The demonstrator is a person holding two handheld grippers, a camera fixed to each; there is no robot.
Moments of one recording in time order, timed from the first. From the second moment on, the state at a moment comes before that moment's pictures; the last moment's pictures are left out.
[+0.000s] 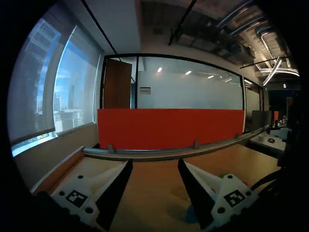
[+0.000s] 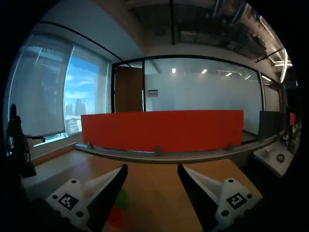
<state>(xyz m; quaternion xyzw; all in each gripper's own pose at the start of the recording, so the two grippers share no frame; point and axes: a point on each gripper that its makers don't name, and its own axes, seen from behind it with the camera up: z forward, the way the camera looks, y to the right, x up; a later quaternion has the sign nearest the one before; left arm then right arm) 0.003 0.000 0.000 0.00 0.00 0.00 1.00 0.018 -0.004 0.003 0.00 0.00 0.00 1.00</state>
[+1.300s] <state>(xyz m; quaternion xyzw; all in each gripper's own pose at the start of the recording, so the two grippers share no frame) 0.020 0.081 -0.011 -0.21 -0.02 0.01 0.98 0.033 -0.101 0.013 0.24 -0.03 -0.01 0.97</state>
